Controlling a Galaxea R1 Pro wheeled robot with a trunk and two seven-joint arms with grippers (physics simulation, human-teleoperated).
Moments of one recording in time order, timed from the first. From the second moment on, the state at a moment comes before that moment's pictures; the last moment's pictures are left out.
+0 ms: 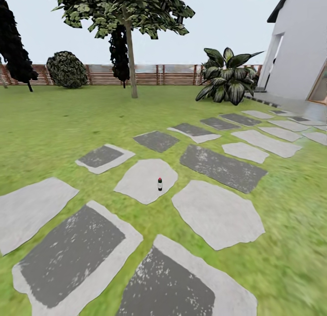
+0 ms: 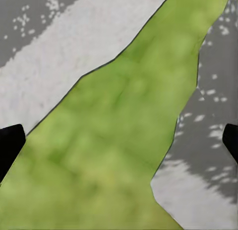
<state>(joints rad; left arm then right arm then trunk) -0.21 0.08 0.06 -0.31 -0.01 -0.30 0.01 -0.06 -0.06 0.00 -0.50 0.01 -0.35 0.00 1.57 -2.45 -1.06</state>
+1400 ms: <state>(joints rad) -0.21 0.08 0.06 -0.31 -0.01 -0.30 0.01 -0.06 -0.06 0.00 -0.50 0.01 -0.35 0.00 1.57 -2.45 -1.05</state>
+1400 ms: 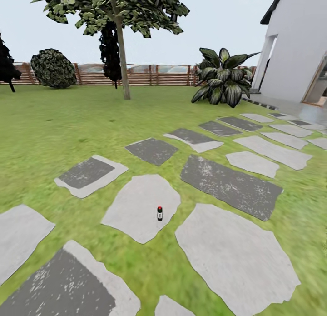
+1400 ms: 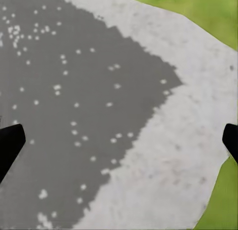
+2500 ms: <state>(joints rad) -0.21 0.08 0.06 -0.31 -0.01 -0.30 0.01 -0.06 -0.06 0.00 -0.50 0.01 -0.35 0.00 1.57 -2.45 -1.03</state>
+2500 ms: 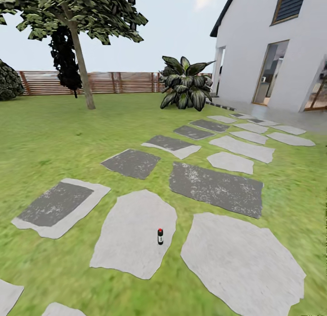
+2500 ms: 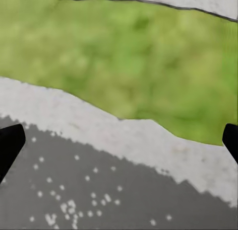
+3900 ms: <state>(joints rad) -0.21 0.08 0.06 -0.31 -0.01 -0.30 0.01 -0.06 -0.06 0.00 -0.50 0.01 -0.35 0.00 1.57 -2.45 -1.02</state>
